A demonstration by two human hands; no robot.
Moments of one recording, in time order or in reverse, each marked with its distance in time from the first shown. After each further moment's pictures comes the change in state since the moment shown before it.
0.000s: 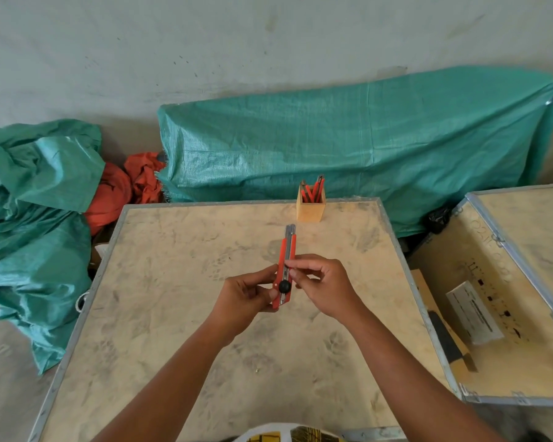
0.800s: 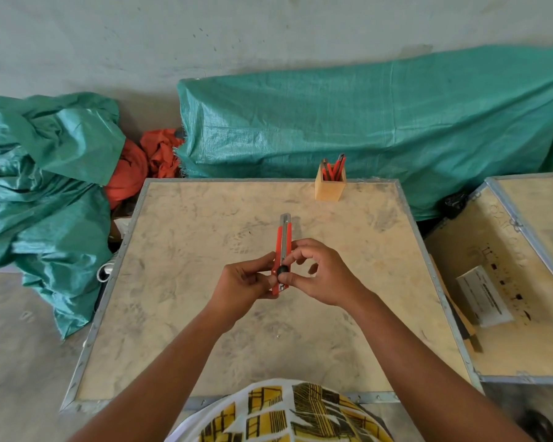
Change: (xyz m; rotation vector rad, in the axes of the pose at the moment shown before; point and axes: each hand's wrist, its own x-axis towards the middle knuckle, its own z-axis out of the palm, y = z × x) left_hand -0.052 -0.012 -0.041 -0.082 0.033 -0.017; right_hand -0.031 -0.025 0.049 -0.295 -0.208 -0.033
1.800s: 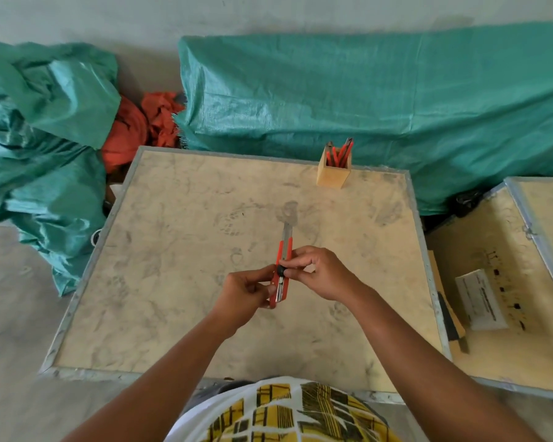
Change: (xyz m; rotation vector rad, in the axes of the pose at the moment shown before) left_hand 0.014 -0.049 0.039 0.035 0.145 -0.203; right_hand 0.018 0.065 -0.017 0.006 -0.237 0.107
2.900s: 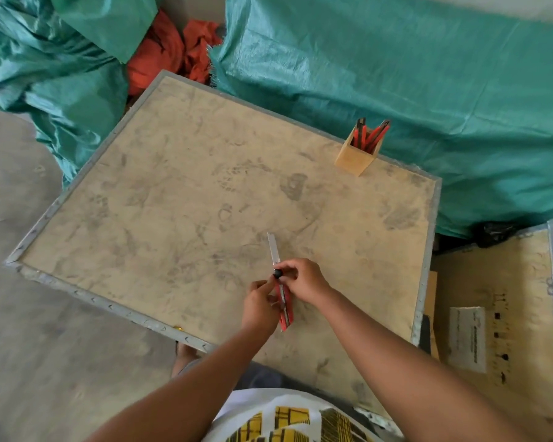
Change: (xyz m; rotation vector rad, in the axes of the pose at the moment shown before) left_hand 0.032 -0.139 0.136 0.311 0.403 -0.179; right_hand 0.013 0.130 0.024 -0.183 -0.213 0.205
